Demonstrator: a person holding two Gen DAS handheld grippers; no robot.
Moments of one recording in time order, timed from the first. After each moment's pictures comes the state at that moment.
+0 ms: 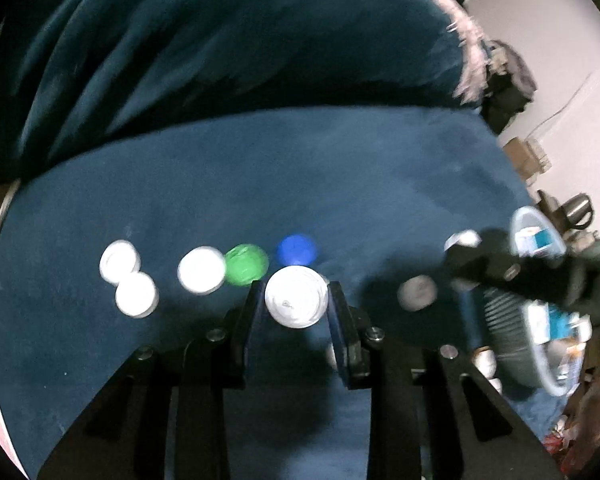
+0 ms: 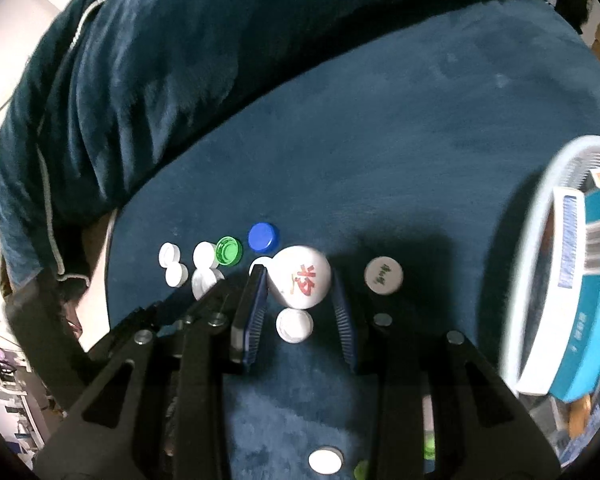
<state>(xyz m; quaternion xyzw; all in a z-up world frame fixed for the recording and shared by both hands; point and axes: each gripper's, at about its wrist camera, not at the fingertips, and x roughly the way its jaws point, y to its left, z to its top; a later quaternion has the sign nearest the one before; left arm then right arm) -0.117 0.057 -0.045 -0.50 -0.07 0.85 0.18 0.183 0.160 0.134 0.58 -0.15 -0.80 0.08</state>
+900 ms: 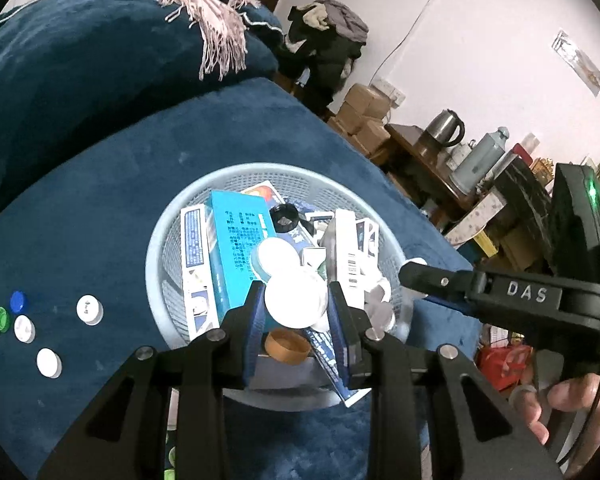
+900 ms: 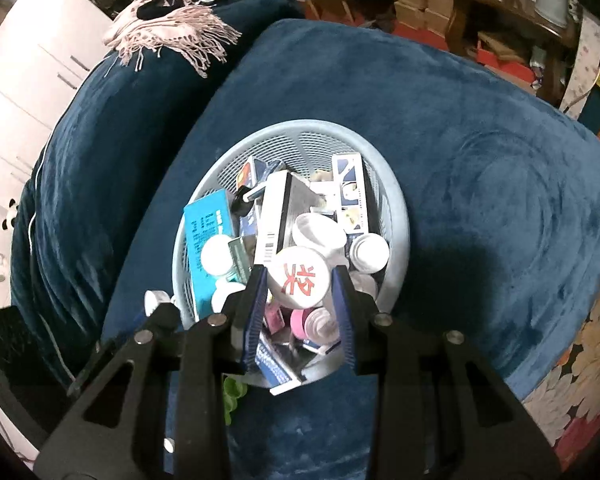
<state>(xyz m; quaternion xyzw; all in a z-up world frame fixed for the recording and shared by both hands) -0.003 0.282 0.039 -0.46 0.00 0.79 0.41 0.349 0.414 0.183 0.46 -0.33 -0.81 -0.14</state>
